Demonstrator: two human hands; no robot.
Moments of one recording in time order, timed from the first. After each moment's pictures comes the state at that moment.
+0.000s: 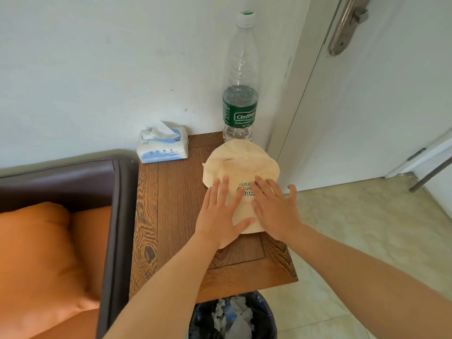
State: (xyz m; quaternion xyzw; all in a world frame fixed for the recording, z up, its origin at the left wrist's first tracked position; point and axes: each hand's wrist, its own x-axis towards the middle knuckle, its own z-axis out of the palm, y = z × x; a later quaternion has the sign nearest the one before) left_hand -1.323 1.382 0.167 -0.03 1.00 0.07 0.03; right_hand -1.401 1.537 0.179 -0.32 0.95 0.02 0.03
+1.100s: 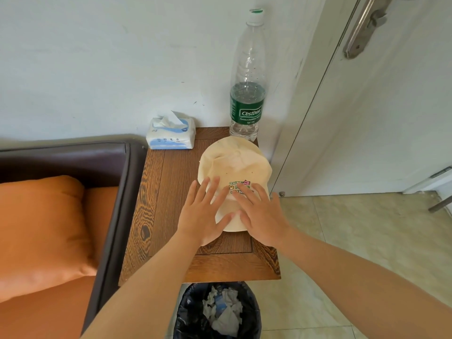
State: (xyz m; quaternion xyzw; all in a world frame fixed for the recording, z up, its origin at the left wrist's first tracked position) left_hand -1.297 1.381 0.174 -0.08 1.00 0.01 0.00; right_hand -1.392 1.546 0.181 -0.47 0.88 -0.04 0.03
